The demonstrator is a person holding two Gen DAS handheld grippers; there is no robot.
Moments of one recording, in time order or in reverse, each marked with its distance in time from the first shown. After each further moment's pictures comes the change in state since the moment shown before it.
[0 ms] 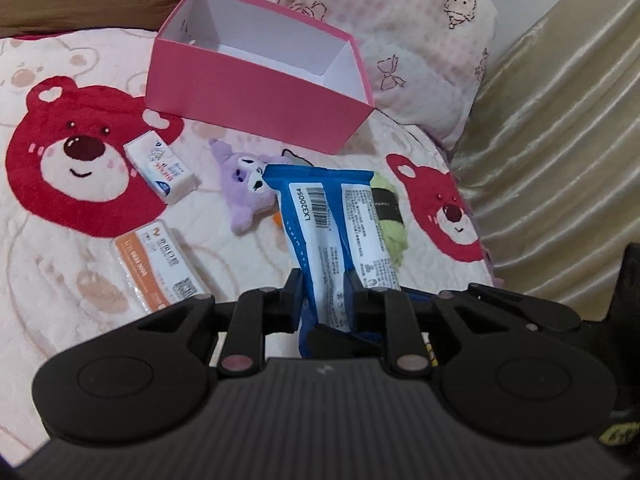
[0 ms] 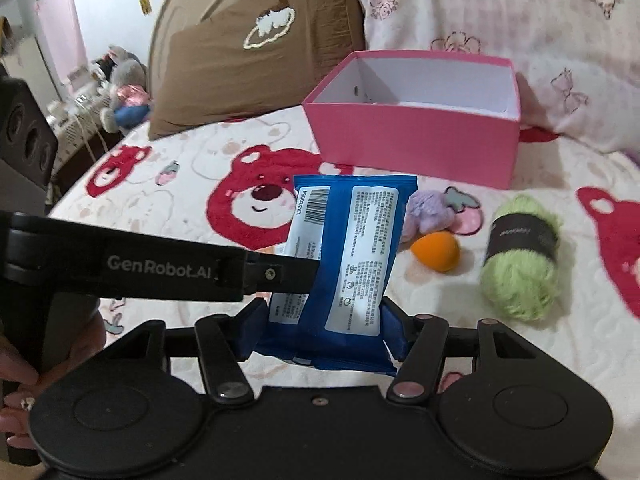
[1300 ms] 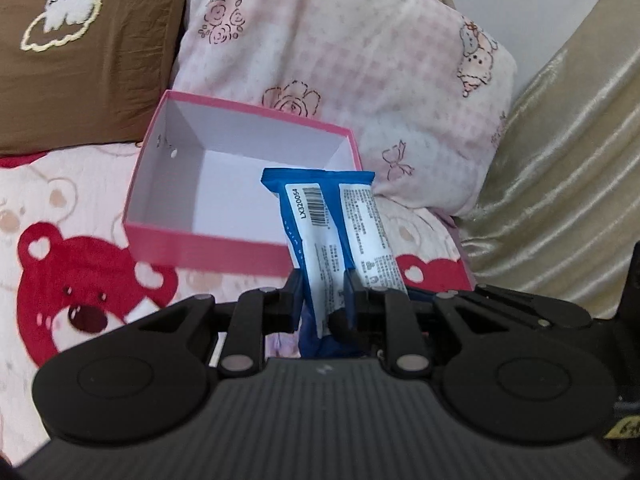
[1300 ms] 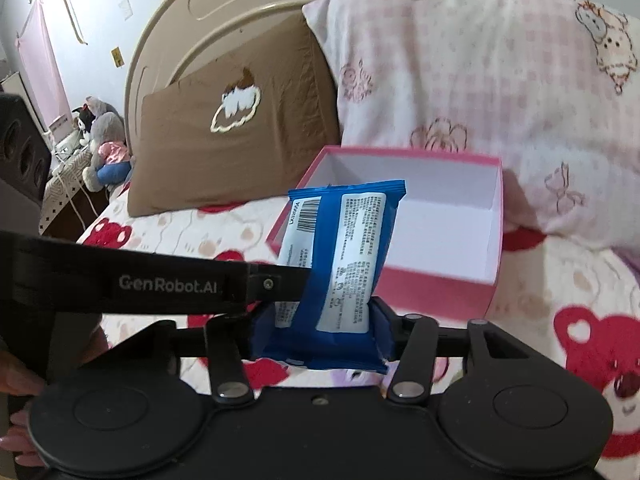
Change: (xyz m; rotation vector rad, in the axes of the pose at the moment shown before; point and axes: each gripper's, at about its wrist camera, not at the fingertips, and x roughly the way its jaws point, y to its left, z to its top) left arm 0.021 -0.034 0.177 0.055 -0.022 0.066; right arm 0.004 -0.049 0.156 0.061 -0.064 -0.008
